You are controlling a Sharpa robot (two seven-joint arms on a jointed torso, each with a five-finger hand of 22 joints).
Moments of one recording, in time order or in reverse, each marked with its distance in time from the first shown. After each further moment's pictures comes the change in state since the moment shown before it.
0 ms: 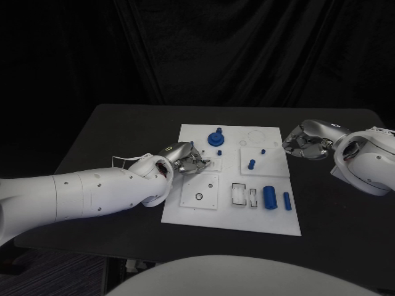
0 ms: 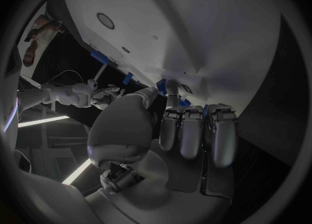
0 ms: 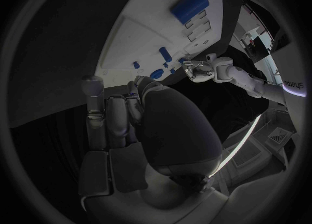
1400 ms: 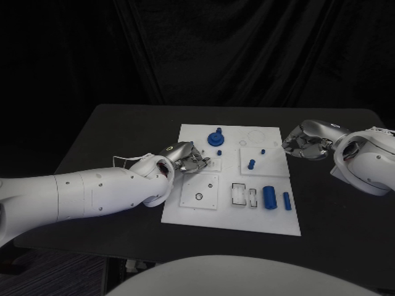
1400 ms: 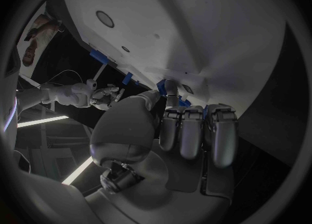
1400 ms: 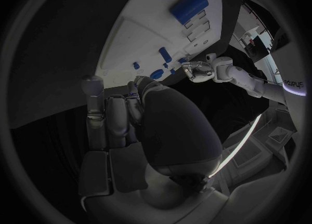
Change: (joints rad) left arm 0.000 0.008 0.001 -0.003 0.000 0.000 -0.009; left_hand 0.060 0.047 0.009 -0.046 0.050 0.011 -0.004 -0.008 0.005 0.000 0.000 0.000 0.000 0.004 -0.004 0.000 0.000 0.000 0.000 0.000 0.000 0.000; right arm 0.000 0.001 0.000 0.000 0.006 0.005 -0.002; right_hand -0.004 -0.004 0.003 -0.003 0.000 -0.004 0.004 -0.005 0.000 0.000 0.000 0.000 -0.001 0.000 0.000 -0.004 -0.002 0.000 0.000 0.000 -0.007 0.000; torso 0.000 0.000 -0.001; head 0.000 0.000
